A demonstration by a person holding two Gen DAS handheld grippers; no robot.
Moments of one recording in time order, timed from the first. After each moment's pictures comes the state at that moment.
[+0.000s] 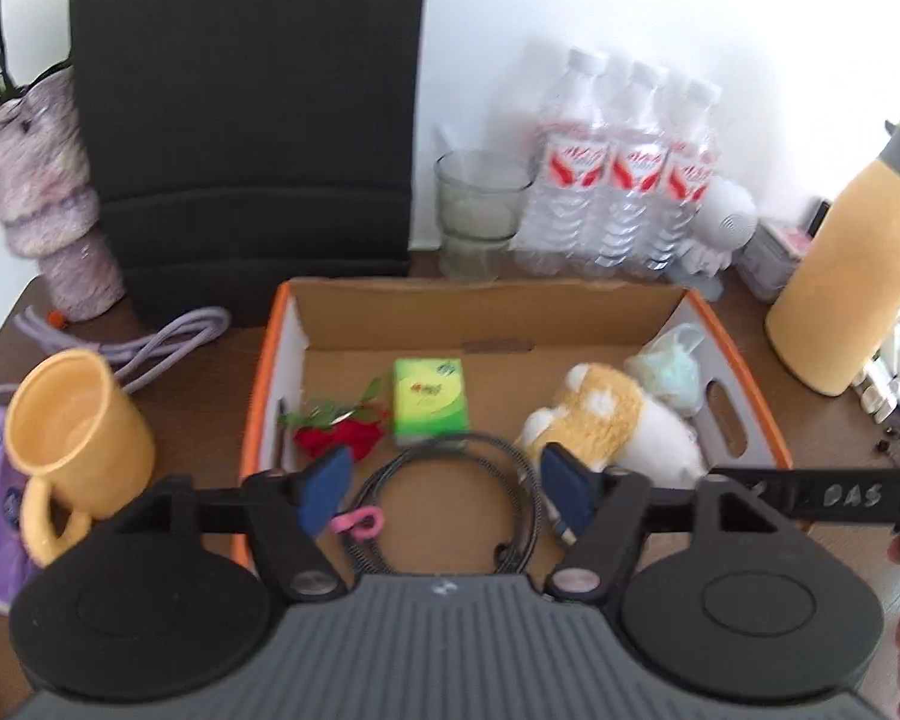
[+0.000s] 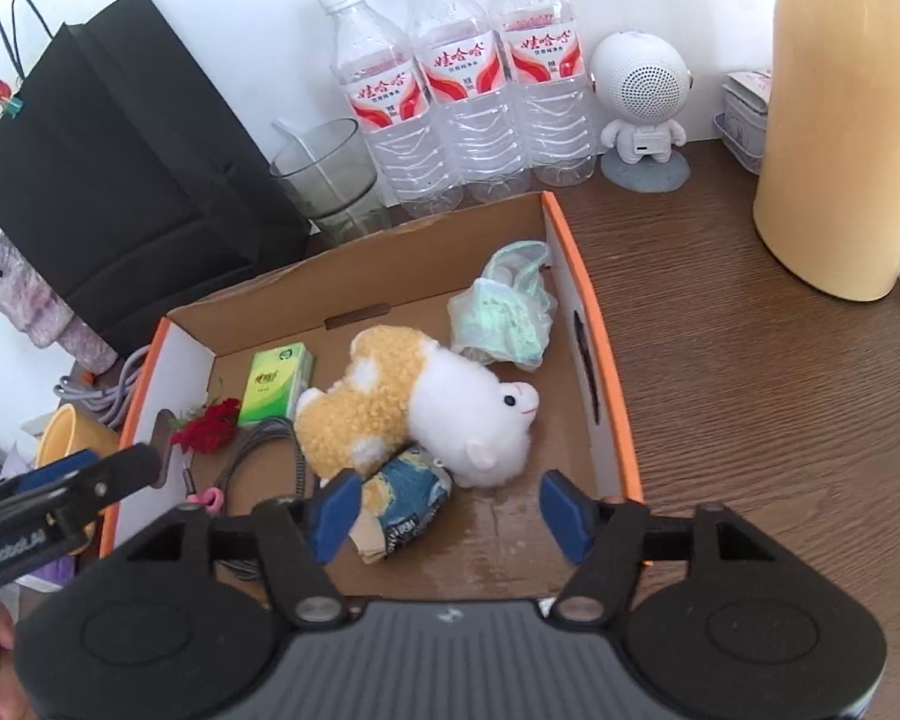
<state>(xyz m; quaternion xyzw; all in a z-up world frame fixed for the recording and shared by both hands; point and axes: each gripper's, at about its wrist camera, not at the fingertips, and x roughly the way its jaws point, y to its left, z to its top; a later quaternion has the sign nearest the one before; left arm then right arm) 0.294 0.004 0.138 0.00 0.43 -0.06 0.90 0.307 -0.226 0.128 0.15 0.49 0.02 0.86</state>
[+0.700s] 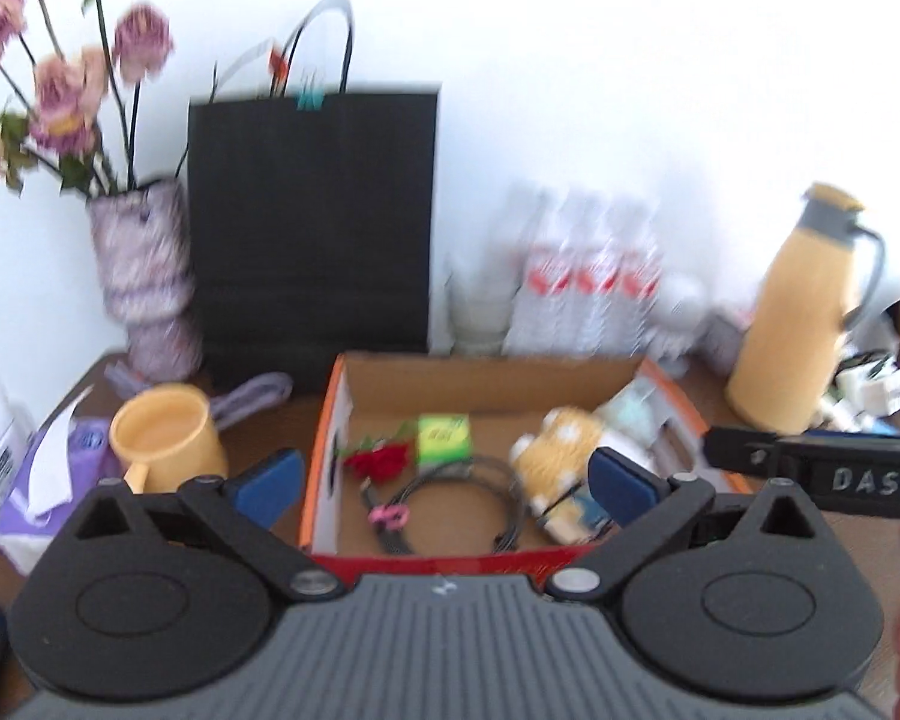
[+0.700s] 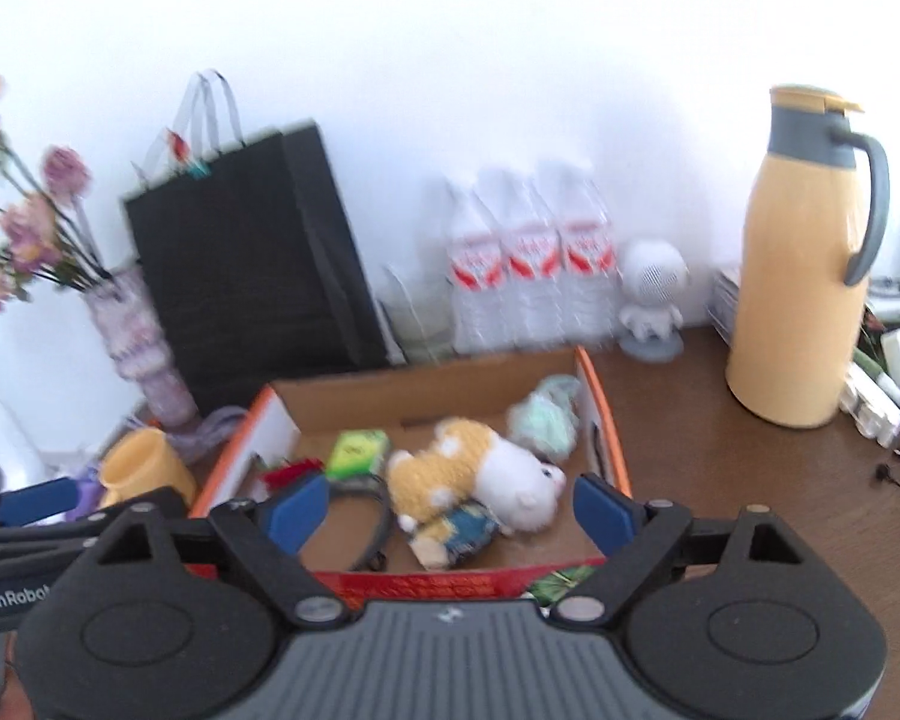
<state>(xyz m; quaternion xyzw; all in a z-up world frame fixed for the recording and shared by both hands) 0.140 0.016 0.161 -0.01 0.23 -0.05 0.97 0.163 -0.185 0.173 0.10 0.26 0.06 0.96</state>
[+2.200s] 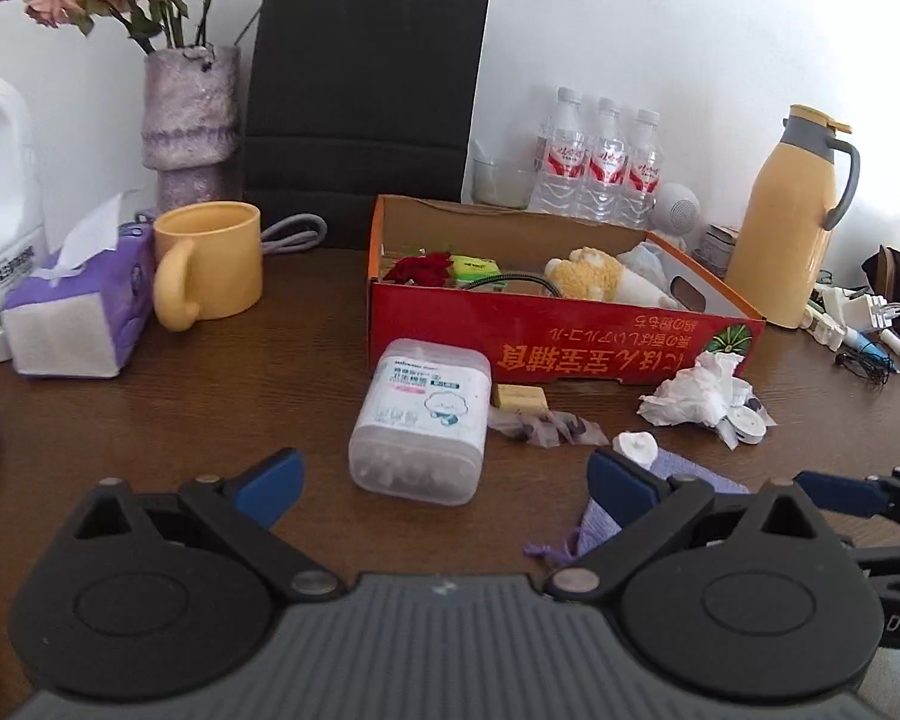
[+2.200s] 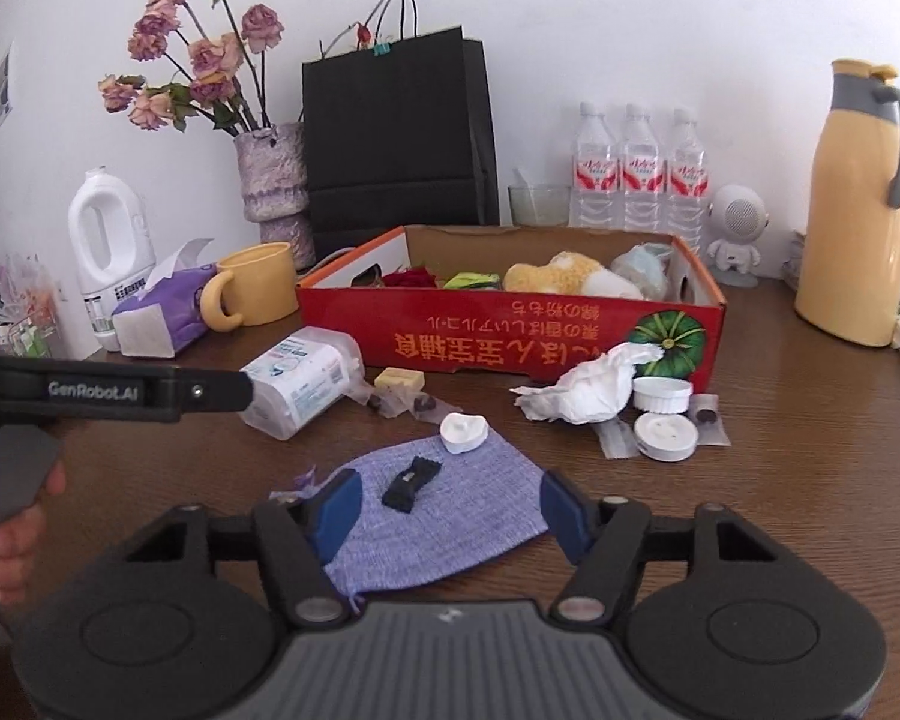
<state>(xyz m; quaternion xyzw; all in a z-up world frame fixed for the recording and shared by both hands) 0.082 0.067 0.048 -0.03 0.29 -0.06 0.95 0.049 -0.137 0.057 0.02 0.29 0.14 0.95</state>
